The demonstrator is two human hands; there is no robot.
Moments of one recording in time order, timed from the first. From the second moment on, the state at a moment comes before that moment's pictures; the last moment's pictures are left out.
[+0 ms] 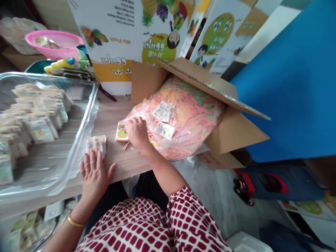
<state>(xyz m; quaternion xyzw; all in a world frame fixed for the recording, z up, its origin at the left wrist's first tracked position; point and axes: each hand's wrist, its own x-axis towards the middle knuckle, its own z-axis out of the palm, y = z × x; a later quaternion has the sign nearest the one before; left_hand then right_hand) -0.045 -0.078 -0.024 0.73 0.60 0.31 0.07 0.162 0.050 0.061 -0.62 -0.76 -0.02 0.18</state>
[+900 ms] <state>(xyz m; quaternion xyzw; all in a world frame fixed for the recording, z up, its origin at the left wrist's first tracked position) -0.007 -0.049 0.037 0.53 0.43 0.46 0.56 0.226 -0.008 0.087 -0.57 -0.66 0.39 0.30</state>
